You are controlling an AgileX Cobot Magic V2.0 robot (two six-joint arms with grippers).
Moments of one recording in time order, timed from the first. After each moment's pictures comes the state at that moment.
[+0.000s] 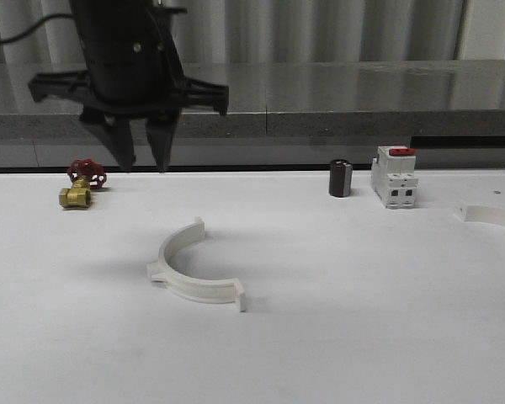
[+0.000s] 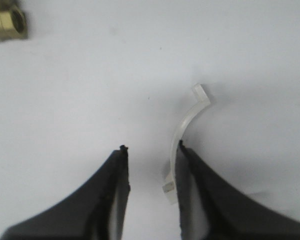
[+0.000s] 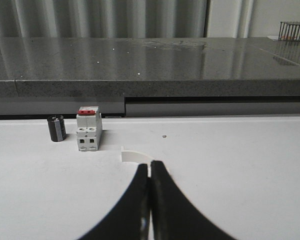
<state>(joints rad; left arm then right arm) -0.63 1.87 -1.52 0.29 0.94 -0.65 -0.06 -0.01 0.03 -0.11 0.08 0.15</state>
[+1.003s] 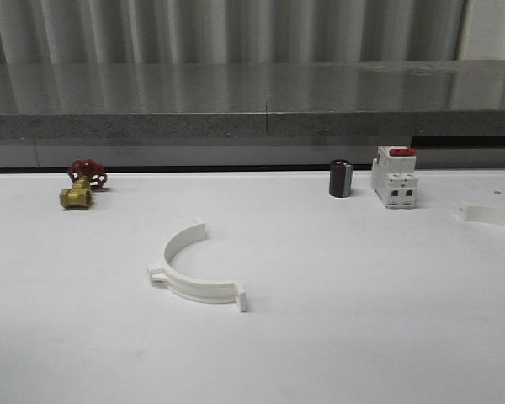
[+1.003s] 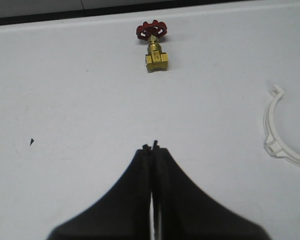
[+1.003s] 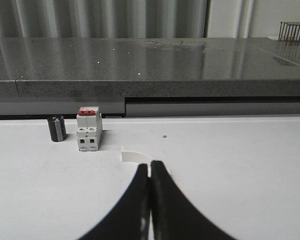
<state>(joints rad) -0.11 0.97 -0.80 -0.11 0.62 0.09 -0.06 -0.01 0.03 -0.11 0.08 0.15</state>
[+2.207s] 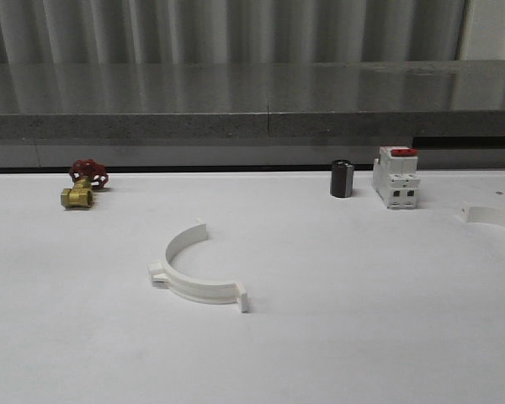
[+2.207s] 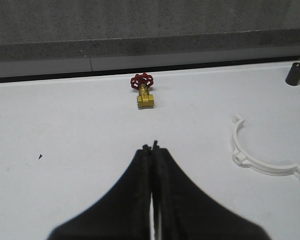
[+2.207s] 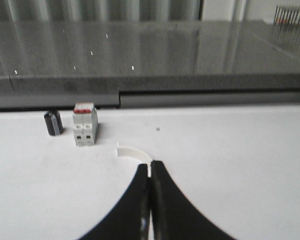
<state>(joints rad) -0.11 0.32 -0.51 -0.15 0.63 0.09 -0.06 0.19 -0.28 -0.11 0.38 0.15</state>
